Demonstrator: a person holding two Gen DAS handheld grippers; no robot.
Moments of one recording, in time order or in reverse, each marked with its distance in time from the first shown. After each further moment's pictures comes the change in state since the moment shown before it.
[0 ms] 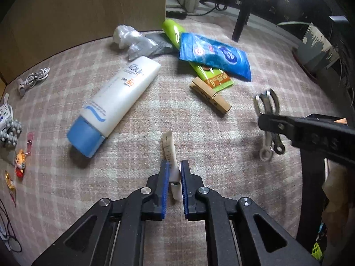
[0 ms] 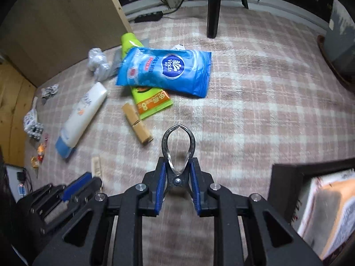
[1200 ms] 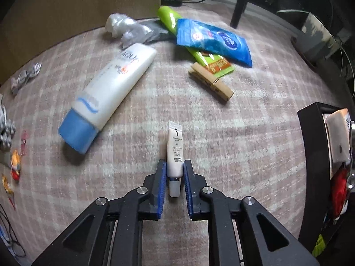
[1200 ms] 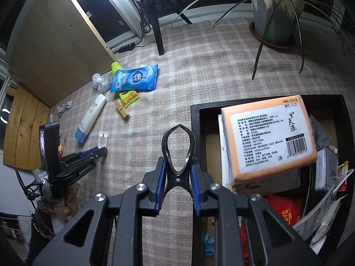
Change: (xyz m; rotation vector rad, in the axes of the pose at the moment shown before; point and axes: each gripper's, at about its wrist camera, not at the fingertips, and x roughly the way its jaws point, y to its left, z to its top) left arm 0.021 0.021 0.010 0.052 0.063 -0.008; right arm -0.106 -0.091 -0.076 0.141 -0.098 0.049
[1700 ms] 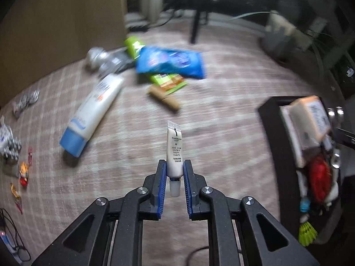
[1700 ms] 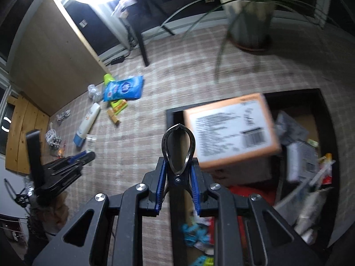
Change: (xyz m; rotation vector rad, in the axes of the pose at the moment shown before) left arm -0.063 -0.049 -0.002 0.105 -0.085 -0.065; right arm -0.045 -0.044 -0.011 0.044 -0.057 -0.030
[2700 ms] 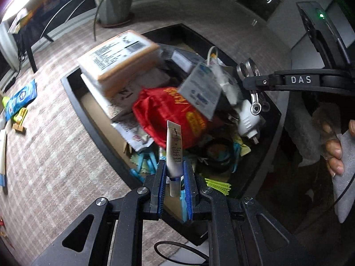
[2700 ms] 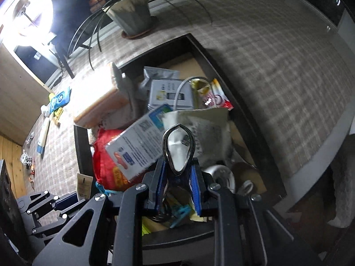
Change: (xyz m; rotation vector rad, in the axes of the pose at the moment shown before) left arm -0.028 -0.244 -0.097 0.490 0.103 -0.280; right arm -0.072 -0.153 -0.108 0.295 -0.025 -0.188
